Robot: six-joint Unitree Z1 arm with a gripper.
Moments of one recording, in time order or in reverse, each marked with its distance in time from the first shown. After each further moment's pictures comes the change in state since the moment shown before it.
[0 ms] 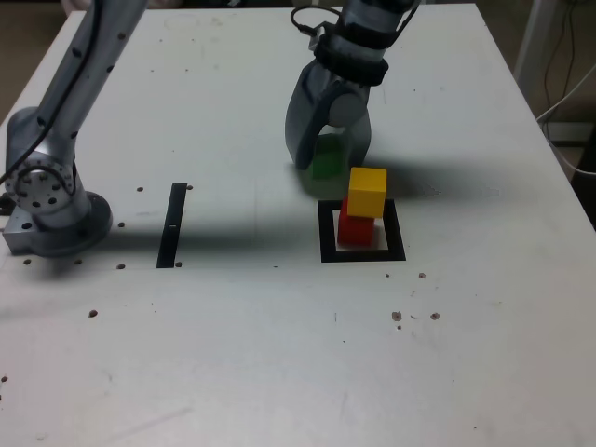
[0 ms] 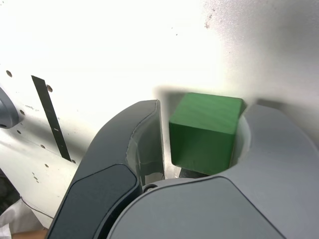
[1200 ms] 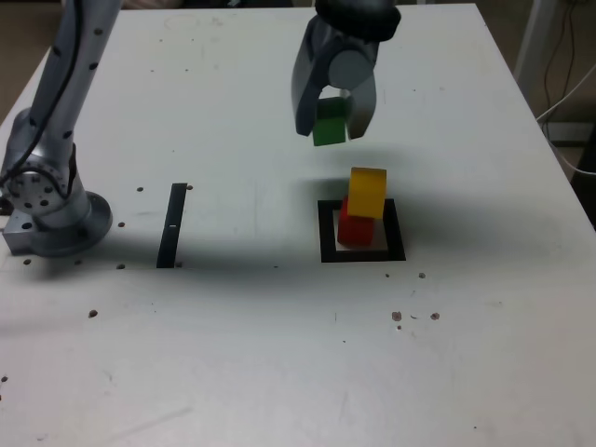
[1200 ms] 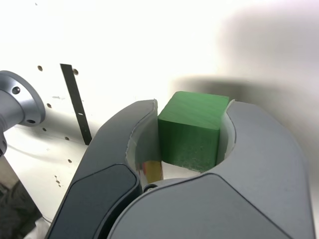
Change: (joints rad) arm -0.136 -0.123 -0.143 0.160 0.054 0.010
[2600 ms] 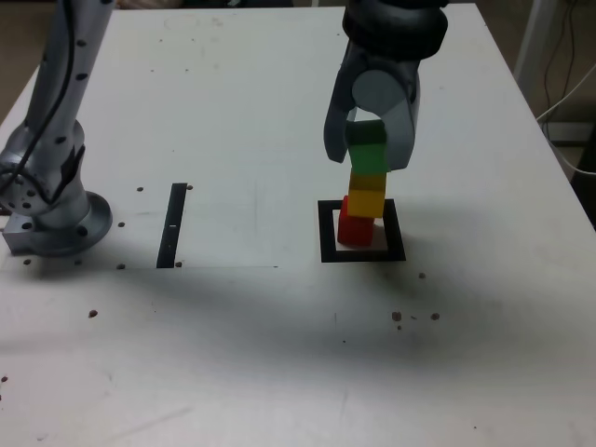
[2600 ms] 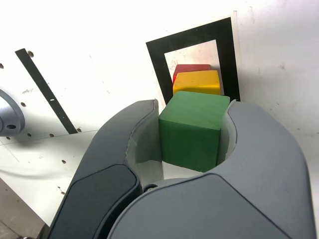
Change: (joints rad) arm -0.265 -0.021 -0.113 0.008 0.004 0.029
